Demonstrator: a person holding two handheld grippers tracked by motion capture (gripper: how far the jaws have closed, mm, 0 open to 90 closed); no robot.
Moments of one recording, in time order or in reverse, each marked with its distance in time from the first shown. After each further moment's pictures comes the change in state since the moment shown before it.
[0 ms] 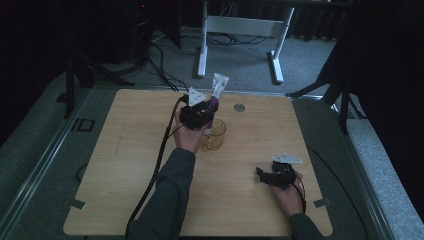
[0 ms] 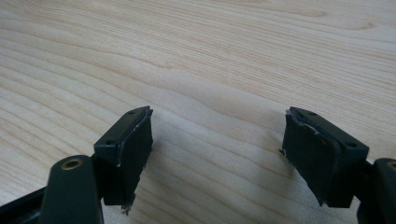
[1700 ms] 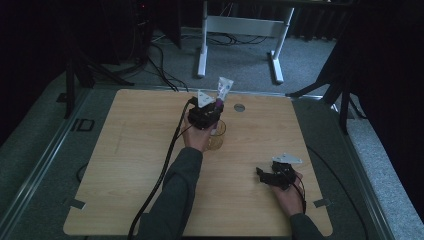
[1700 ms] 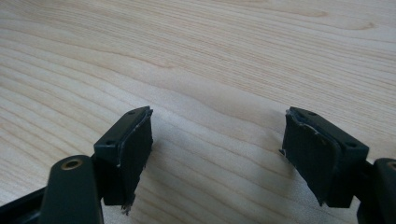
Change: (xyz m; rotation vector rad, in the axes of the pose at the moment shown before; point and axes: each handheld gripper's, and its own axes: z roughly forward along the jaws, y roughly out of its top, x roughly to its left) left arm 0.000 -0.018 0.040 0.034 0.020 0.002; right arm 0.000 0.000 0.000 -0.001 0.002 0.000
